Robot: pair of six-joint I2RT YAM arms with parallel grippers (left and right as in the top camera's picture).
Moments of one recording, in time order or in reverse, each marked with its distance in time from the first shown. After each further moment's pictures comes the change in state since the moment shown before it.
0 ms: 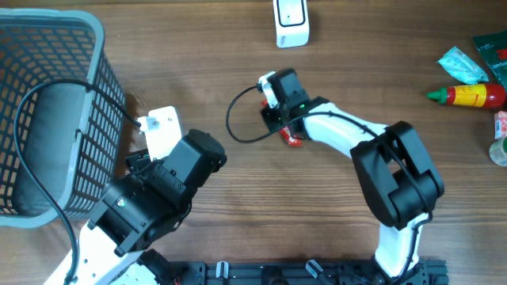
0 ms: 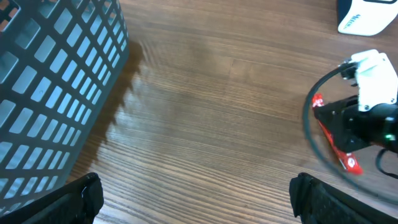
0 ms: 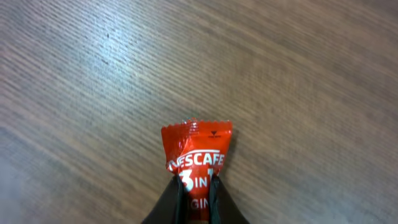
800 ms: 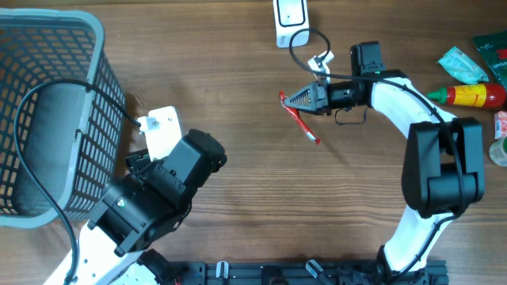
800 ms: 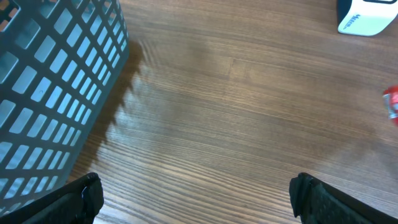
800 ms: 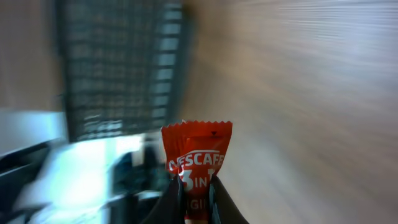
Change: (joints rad) left arm 0.000 0.000 0.000 0.000 0.000 0.000; right arm -0.388 -0.032 0.063 -0.282 -1.074 0.120
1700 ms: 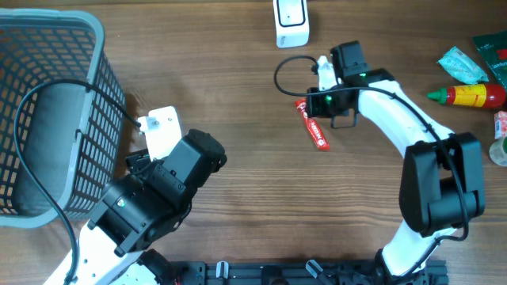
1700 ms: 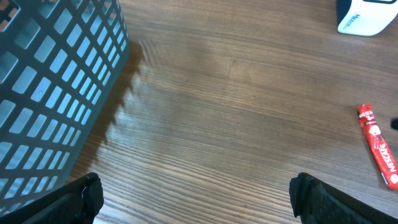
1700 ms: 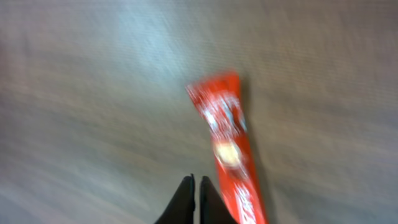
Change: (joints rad) left arm 0.000 0.000 0.000 0.000 0.000 0.000; right arm 0.126 -0.103 0.003 -0.072 0.823 0.049
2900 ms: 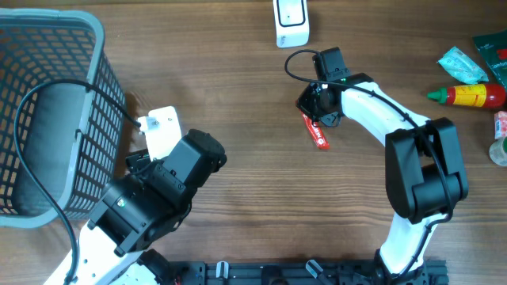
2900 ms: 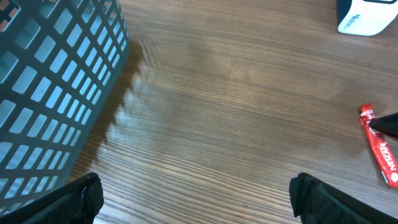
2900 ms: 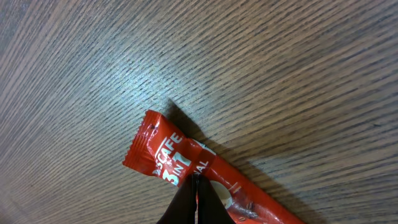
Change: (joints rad) left arm 0.000 0.000 0.000 0.000 0.000 0.000; right arm 0.050 0.103 0.000 0.075 0.172 0.748
